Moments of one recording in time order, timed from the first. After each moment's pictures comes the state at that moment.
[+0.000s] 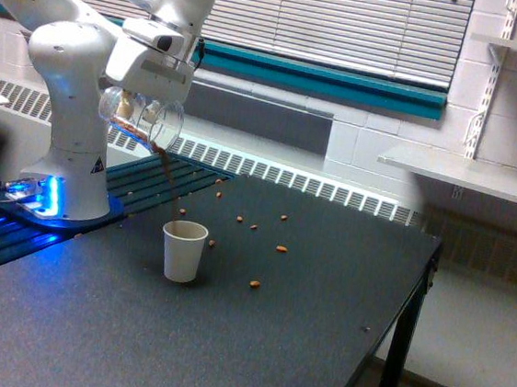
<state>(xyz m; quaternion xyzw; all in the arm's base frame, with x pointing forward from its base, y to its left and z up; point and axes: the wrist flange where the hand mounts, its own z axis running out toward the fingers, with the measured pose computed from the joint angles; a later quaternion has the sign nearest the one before) 0.241 -0.072 0.371 0.92 -0.36 -0.03 0.15</state>
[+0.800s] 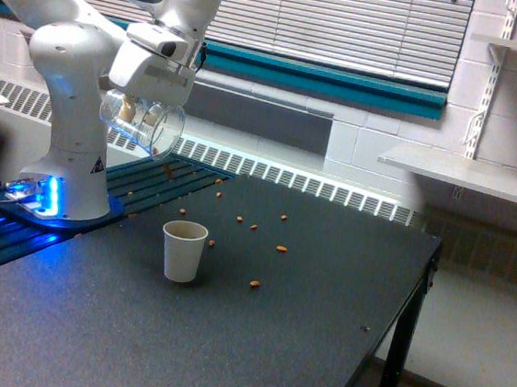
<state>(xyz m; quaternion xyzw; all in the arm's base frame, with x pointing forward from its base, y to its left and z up) 0.248 -0.073 0.366 0.93 -0.34 -0.05 0.15</state>
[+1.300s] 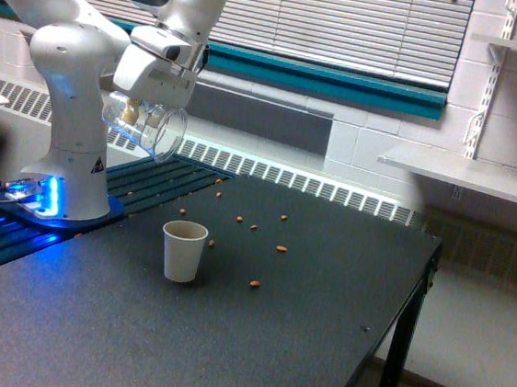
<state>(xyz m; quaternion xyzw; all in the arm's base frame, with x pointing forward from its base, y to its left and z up) 0.253 -0.070 0.363 0.93 -0.33 -0.05 0.15</state>
